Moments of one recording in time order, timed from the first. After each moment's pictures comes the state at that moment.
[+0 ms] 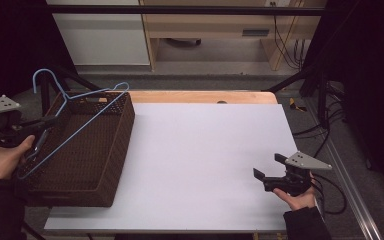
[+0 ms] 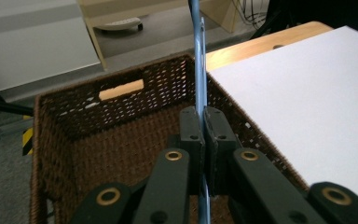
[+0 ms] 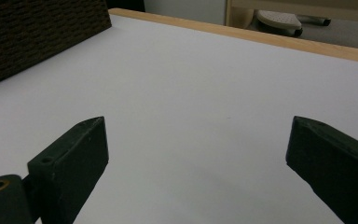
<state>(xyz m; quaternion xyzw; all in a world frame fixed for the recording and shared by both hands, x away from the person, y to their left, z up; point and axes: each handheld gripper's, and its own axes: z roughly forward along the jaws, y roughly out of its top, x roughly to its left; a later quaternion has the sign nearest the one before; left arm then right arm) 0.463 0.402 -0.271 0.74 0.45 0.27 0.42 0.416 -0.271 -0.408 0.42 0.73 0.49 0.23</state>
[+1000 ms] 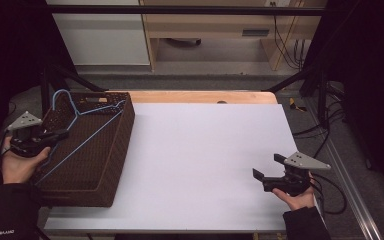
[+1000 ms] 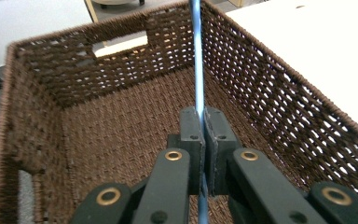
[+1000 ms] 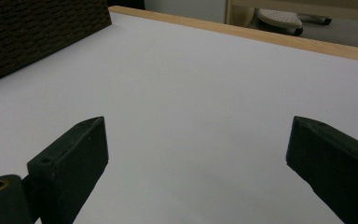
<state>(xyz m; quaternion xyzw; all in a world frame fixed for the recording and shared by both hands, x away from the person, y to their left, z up) 0.484 0.405 -0.341 0.76 0.46 0.25 0.39 0.417 -0.269 -0.409 0.42 0.73 0.48 0.23</state>
